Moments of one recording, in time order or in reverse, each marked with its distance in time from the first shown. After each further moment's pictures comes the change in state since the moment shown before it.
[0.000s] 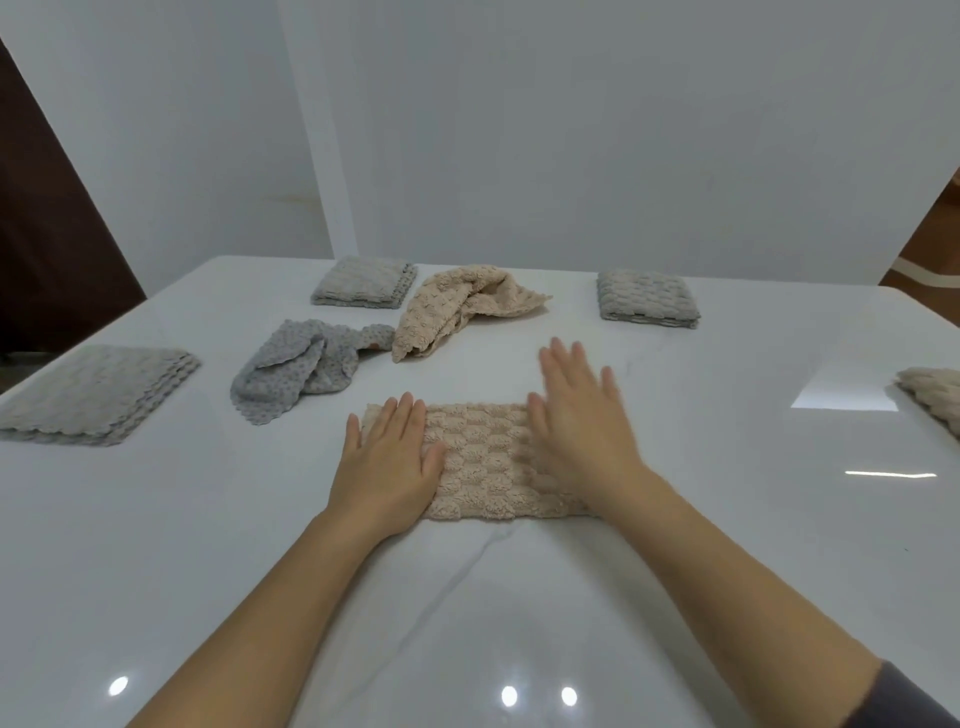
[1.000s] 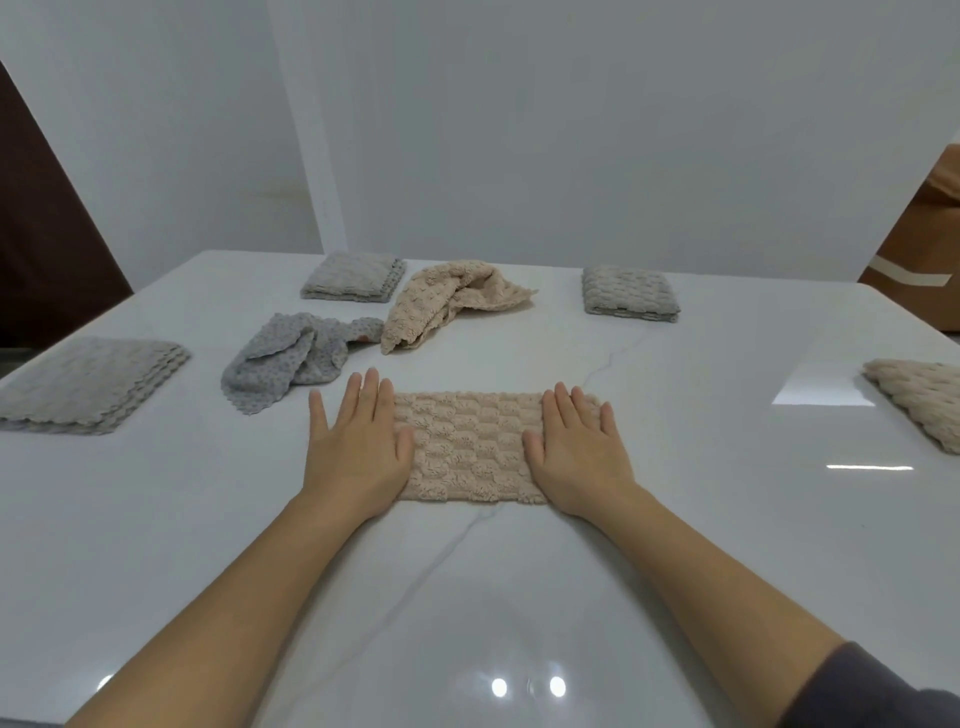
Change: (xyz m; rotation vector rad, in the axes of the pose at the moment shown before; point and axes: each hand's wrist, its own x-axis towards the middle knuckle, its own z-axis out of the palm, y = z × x) left_hand -0.007 -0.005 -0.011 0.142 0.133 -0.056; right_hand -0.025 0.025 0.033 -0.081 -0.239 0.107
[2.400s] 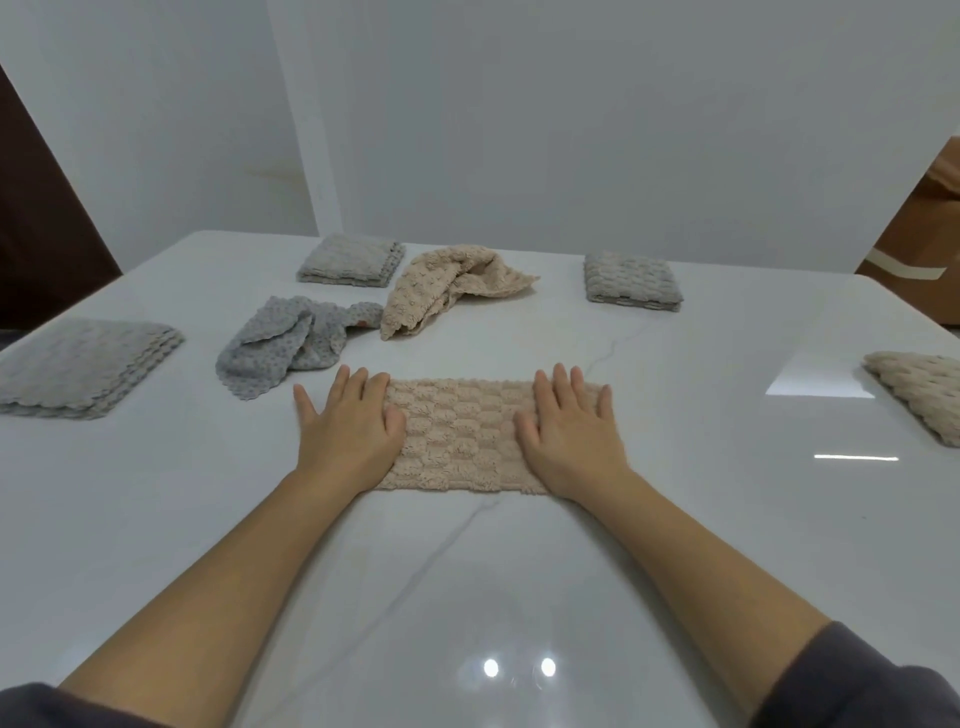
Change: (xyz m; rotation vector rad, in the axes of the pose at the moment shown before) left_hand 0.017 -0.013 0.014 -0.129 -0.010 -0.054; right_hand 0.007 -0.008 0.002 0.014 0.044 -0.006
